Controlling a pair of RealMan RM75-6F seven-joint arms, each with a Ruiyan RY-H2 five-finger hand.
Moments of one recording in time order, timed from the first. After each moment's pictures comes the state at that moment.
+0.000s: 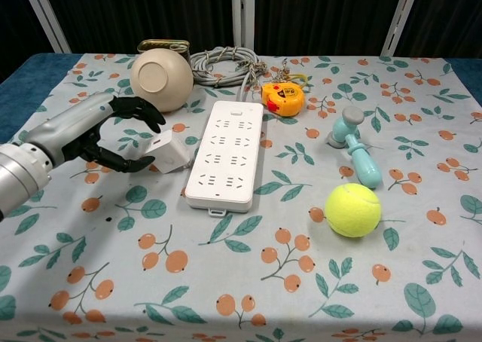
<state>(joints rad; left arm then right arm) -0.52 -1.80 -0.13 -1.30 1.31 1.16 -0.06 0.04 -1.05 0.05 -1.57 -1.55 1.52 0.24</state>
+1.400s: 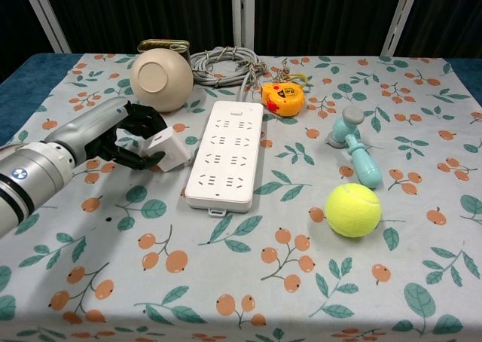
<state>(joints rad) -0.54 -1.85 -0.21 -1.30 1.21 1.09 0.01 0.04 -1.05 0.05 -1.56 -1.54 1.51 0.25</state>
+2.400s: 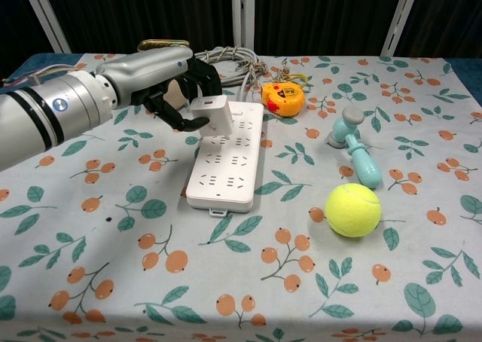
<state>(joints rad) -0.78 -1.70 -0.24 -1.35 1.34 0.92 0.13 0.05 -1.04 0.05 -1.59 -1.52 1.50 0.22</state>
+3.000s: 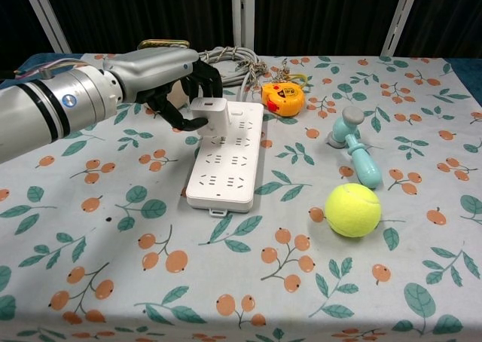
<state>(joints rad) -0.83 -1.69 -0.21 -1.30 1.33 0.90 0.15 0.05 -1.04 0.06 -1.59 -1.52 1.49 0.22</state>
